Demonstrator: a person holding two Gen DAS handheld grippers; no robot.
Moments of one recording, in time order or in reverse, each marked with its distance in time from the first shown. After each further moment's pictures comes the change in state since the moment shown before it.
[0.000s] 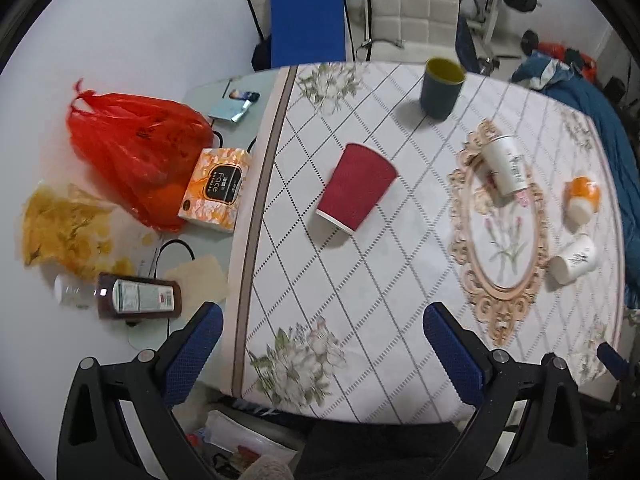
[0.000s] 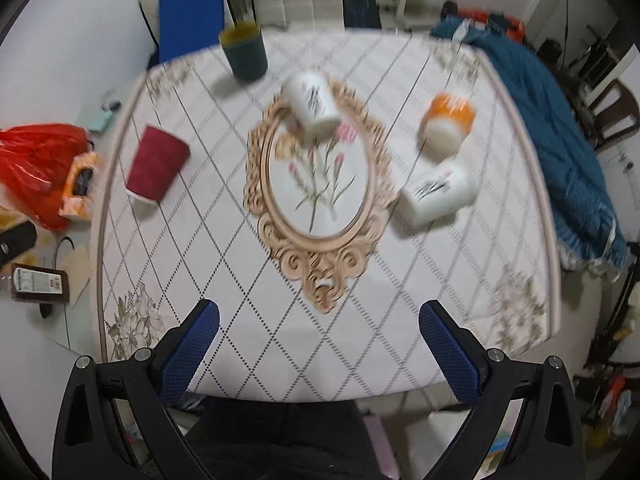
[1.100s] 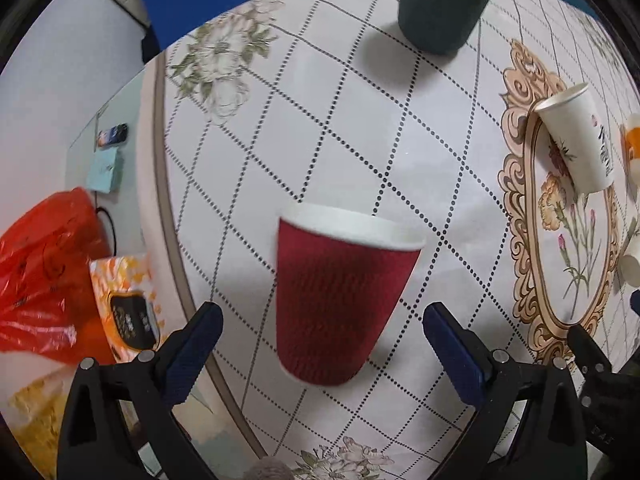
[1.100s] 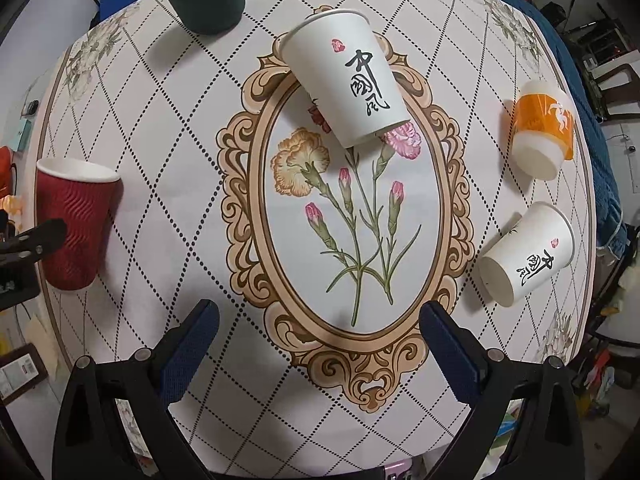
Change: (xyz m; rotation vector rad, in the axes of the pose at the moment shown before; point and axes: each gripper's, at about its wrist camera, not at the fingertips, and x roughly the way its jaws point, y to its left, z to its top) left arm 0.186 -0.055 0.135 0.356 0.211 -0.025; right arm 0.148 0.048 0.106 0.050 0.221 -0.080
